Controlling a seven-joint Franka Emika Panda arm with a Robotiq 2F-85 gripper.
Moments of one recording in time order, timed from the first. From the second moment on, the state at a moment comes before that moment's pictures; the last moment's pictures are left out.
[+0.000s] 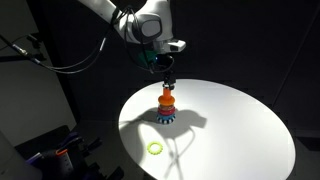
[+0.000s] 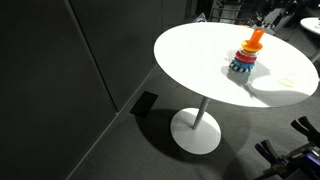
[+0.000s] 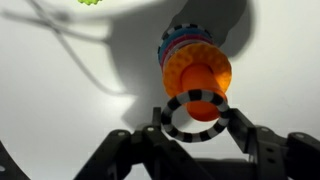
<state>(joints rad) -0.03 0.20 -0.14 -2.05 -0.04 2.38 0.34</state>
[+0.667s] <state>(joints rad) -0.02 0.24 -0.13 -2.00 -0.04 2.33 0.34</state>
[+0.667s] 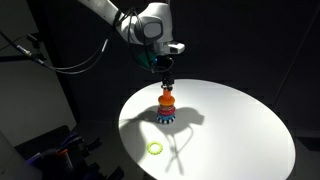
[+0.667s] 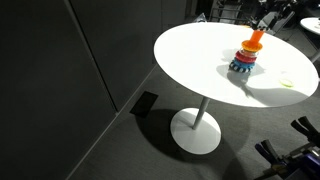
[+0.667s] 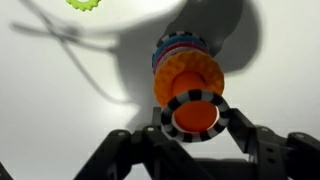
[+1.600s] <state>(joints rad) -0.01 0.27 -0.12 -2.00 -0.04 2.33 0.34</state>
